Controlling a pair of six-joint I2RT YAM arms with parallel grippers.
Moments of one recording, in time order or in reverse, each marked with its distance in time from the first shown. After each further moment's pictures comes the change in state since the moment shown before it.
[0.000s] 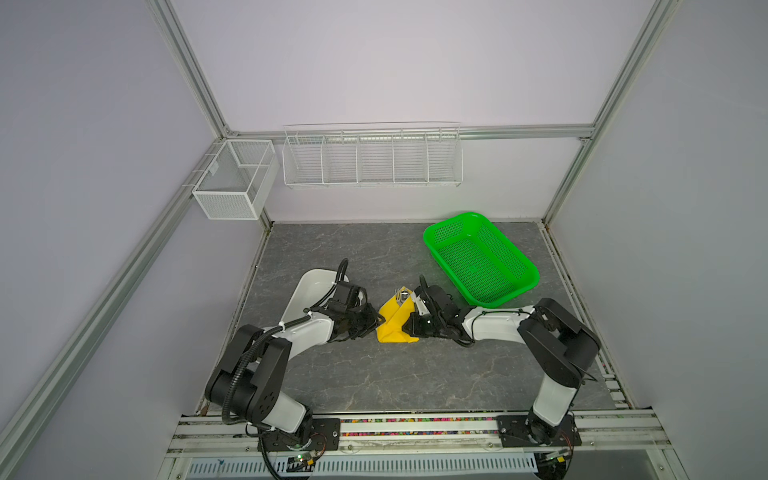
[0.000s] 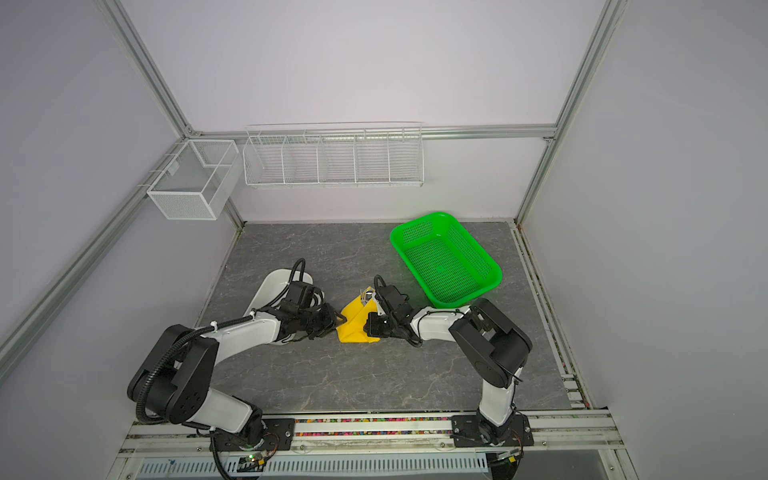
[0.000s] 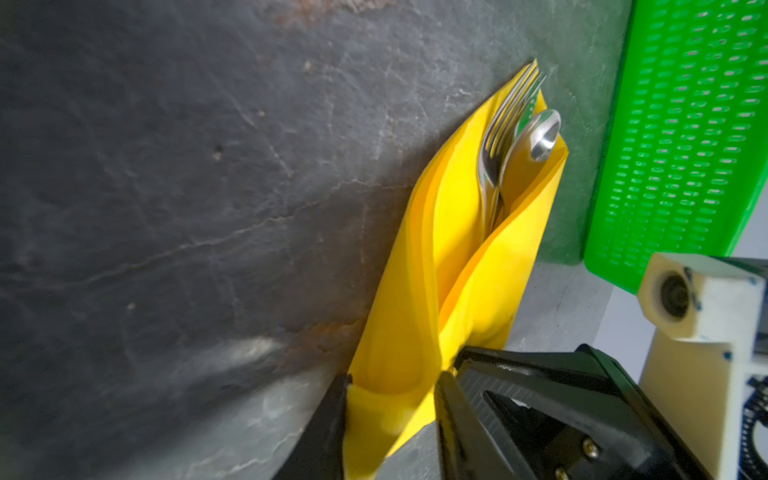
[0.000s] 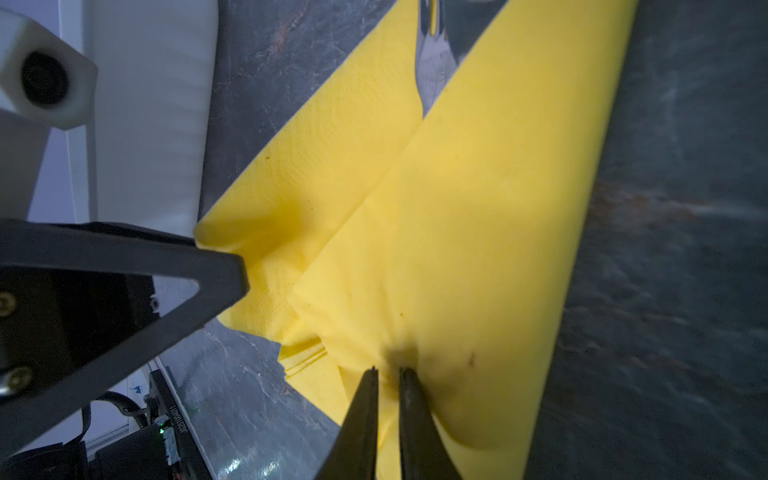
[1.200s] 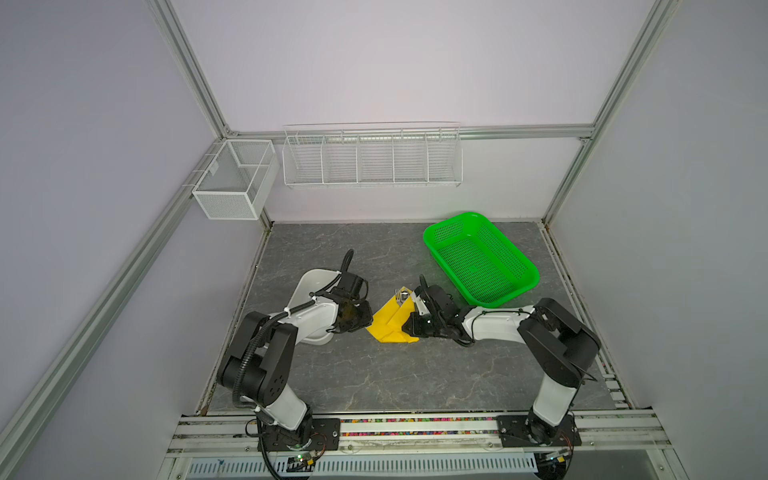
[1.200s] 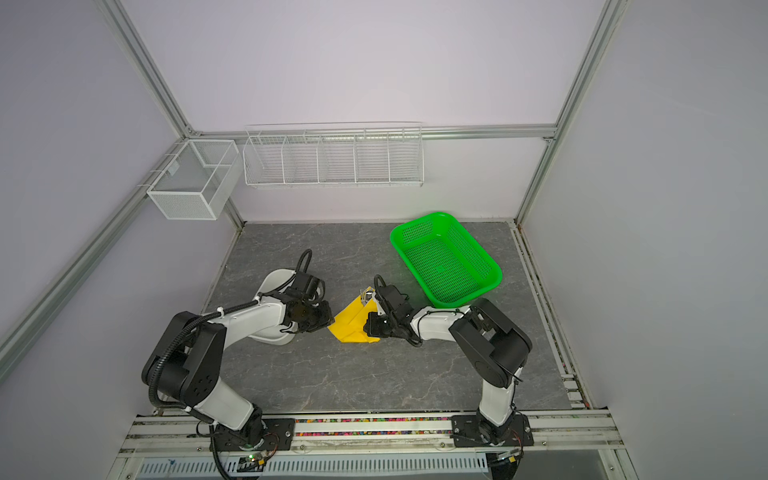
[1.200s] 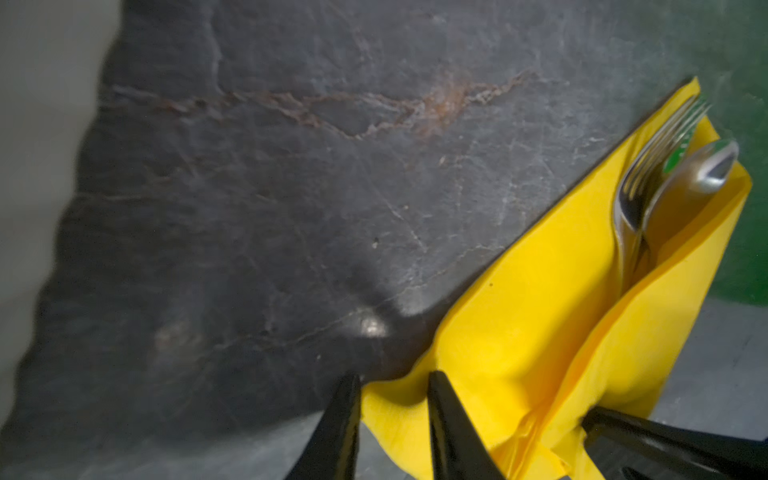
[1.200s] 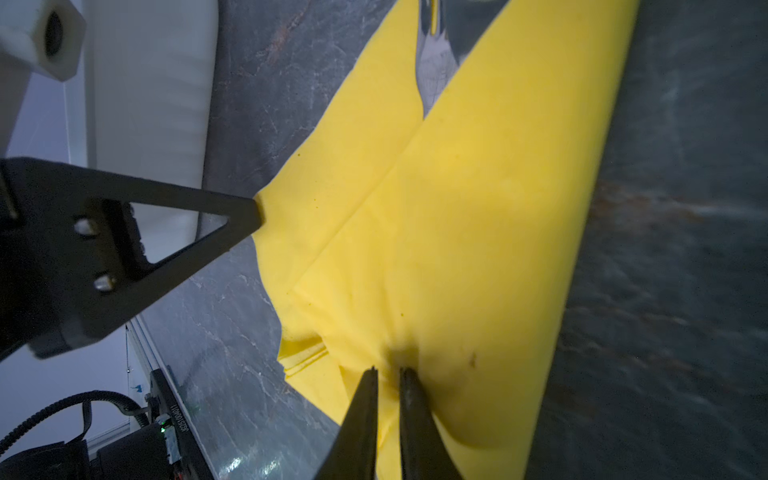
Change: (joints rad) left arm 0.019 0.100 0.172 -0.293 -0.223 0.238; right arm 0.000 0.000 0.002 -0.003 -0.003 -0.001
